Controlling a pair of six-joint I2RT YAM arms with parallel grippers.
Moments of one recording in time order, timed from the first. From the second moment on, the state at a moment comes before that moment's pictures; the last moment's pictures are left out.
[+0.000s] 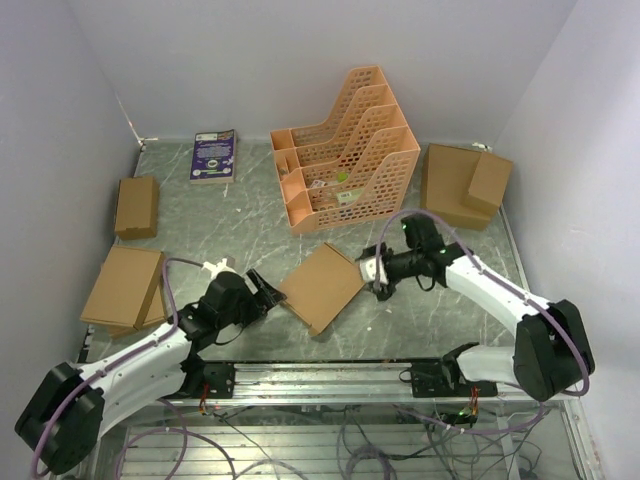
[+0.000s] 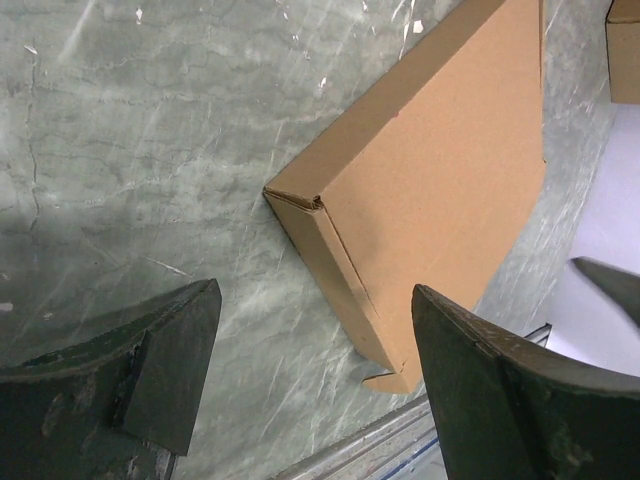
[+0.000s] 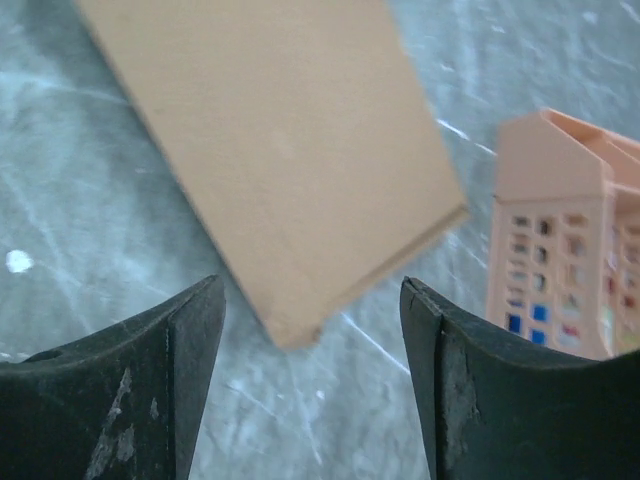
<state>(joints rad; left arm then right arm) -0.64 0.82 0.18 -0.02 -0.02 -1.15 0.46 1.28 0.70 -0.43 -0.80 -1.50</state>
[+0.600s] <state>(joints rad) -0.64 0.82 0.19 0.03 -0.02 -1.11 0.35 1.65 0.89 -0.20 -0.77 -0.29</state>
